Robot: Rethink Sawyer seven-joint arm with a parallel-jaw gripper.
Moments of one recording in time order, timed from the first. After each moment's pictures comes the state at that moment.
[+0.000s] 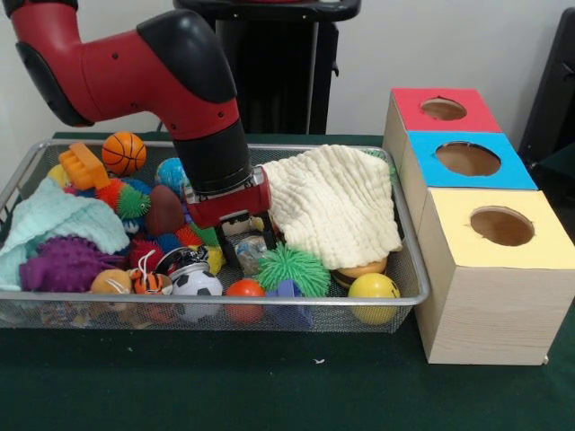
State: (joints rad) arm -0.88 -0.33 0.59 1.69 -0.65 0.39 1.57
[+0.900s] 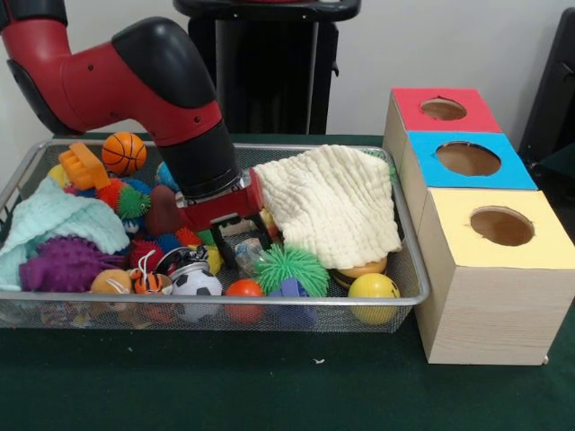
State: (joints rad) arm -0.97 -0.27 0.64 1.69 -0.58 0.40 1.57
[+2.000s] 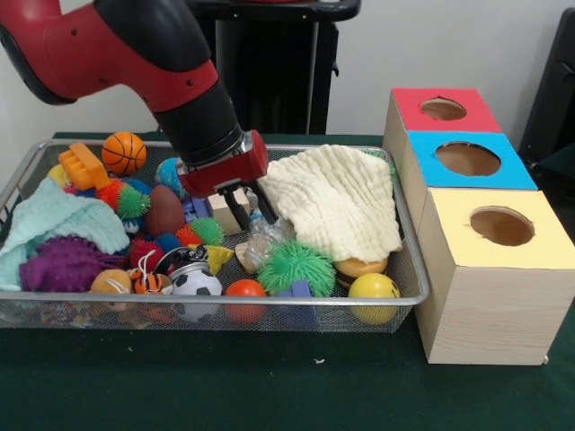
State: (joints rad) arm -0.97 -0.38 0.66 1.76 -0.43 0.52 1.57
